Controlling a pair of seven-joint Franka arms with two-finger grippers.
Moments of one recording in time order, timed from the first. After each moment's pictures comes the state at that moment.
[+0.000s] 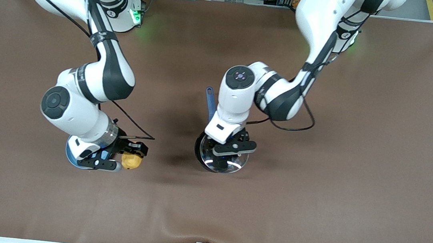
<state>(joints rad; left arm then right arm) -0.72 0.71 0.05 -1.27 0.13 2.22 -0.98 0.30 0.57 0.04 -1.44 0.19 2.15 0.31</state>
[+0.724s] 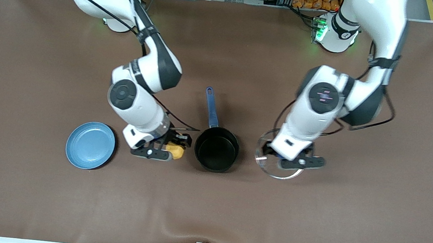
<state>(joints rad) -0.47 0.43 0.05 -1.61 0.02 2.16 -0.56 0.49 0.64 0.03 -1.44 0.18 2.26 0.51</state>
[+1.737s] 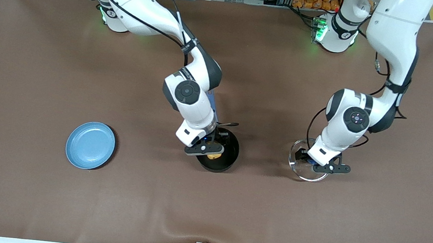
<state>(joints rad) -0.31 0.52 0.05 -1.98 0.02 2.63 -0.34 0.67 0.86 0.03 -1.30 0.07 2.43 0.53</state>
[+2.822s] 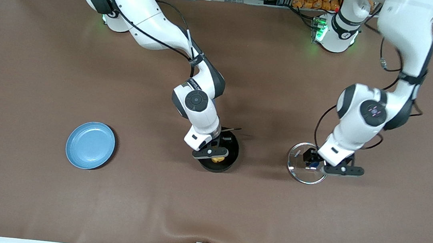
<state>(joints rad) -0.29 0.33 0.05 -1.94 0.02 2.47 -0.28 0.69 0.97 0.02 -1.26 0.04 2.51 0.55</state>
